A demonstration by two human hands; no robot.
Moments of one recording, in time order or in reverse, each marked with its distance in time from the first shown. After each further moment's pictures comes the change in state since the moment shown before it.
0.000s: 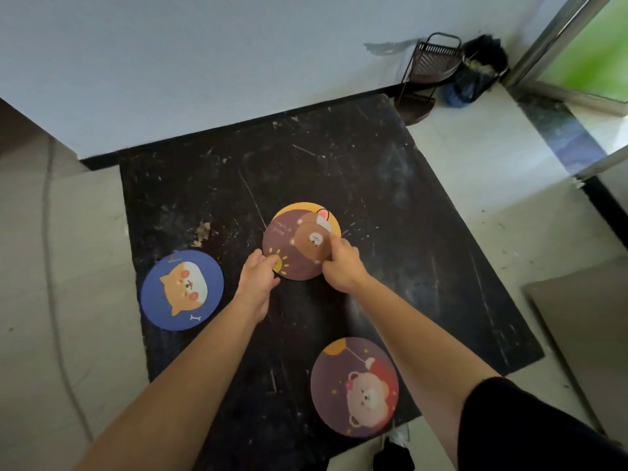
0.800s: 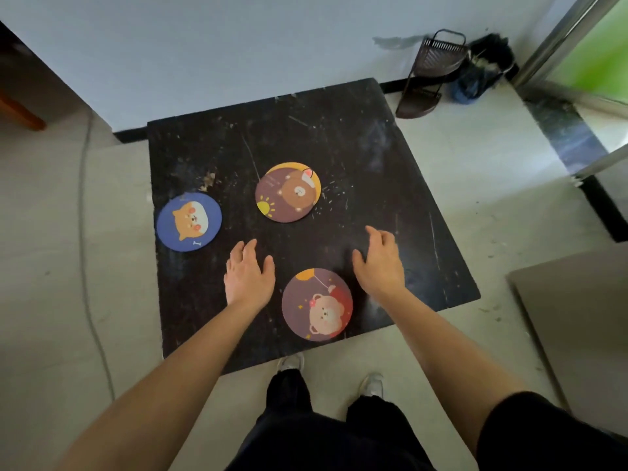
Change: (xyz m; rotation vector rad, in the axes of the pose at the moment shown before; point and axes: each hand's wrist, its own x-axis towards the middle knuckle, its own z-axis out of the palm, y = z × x) left_hand -0.165 -0.081 -0.006 0.896 0.301 0.383; right_hand -0.168 0.102 -0.043 -0.184 0.342 -0.060
